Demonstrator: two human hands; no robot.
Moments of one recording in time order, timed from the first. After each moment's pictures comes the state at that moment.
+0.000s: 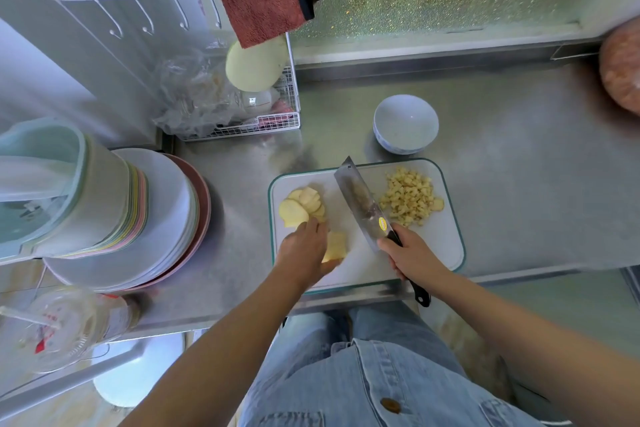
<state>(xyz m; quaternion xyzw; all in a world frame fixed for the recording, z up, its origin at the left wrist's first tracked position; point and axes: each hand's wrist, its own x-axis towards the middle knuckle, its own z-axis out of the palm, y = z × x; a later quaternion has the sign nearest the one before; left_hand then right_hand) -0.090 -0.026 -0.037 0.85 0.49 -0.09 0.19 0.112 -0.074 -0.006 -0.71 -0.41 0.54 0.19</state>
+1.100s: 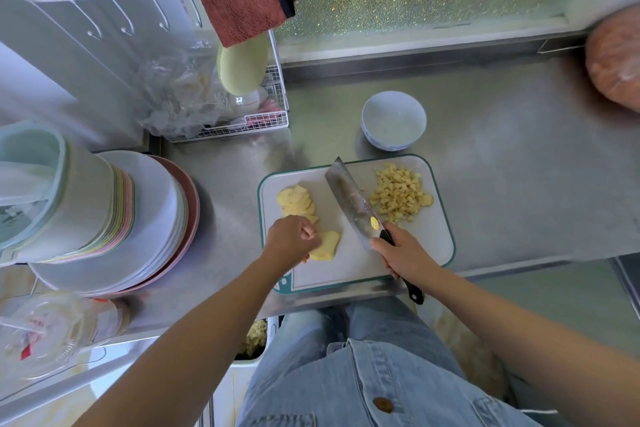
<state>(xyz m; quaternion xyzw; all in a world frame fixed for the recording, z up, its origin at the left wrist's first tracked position) -0.090 -0.004 -0.033 0.65 0.61 0.00 0.46 0.118 -0.079 -0.006 -0.71 -0.43 0.53 0.18</state>
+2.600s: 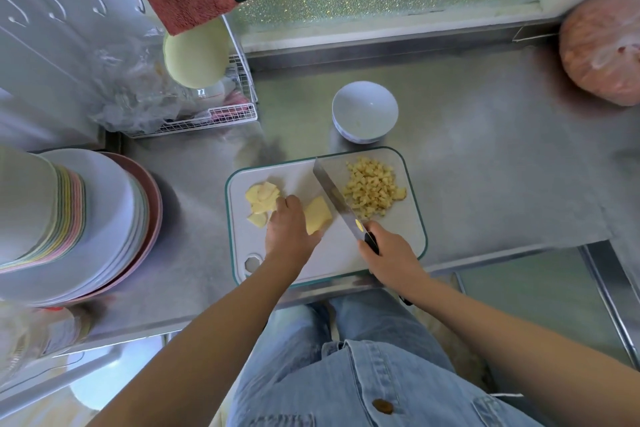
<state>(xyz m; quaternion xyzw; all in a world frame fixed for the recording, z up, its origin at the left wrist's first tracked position) -0.027 -0.016 -0.032 0.74 0.63 -0.03 0.26 0.140 -0.097 -0.008 -0.73 -0.53 0.42 0.10</state>
